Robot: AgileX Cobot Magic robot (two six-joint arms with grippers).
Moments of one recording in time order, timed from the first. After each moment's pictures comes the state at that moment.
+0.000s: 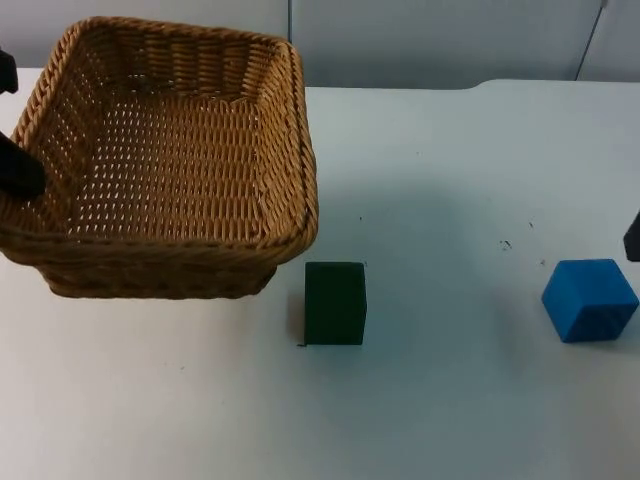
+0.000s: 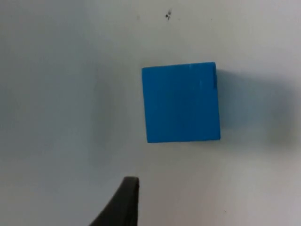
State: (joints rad) right arm 0.10 1.53 -0.82 0.15 0.64 -0.03; left arm 0.06 1.43 -0.65 -1.19 0.60 0.84
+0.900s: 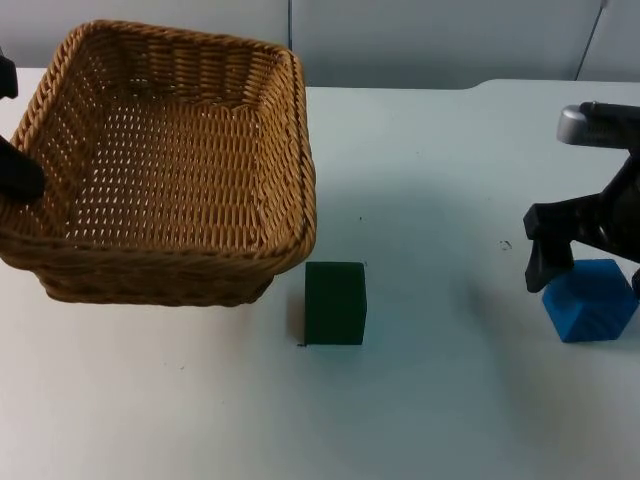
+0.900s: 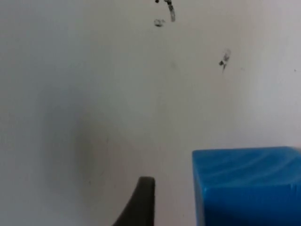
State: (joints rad) right arm 0.22 1.91 -0.97 0.01 0.47 0.20; left arm 0.06 1.43 -0.65 -1.18 0.60 0.84
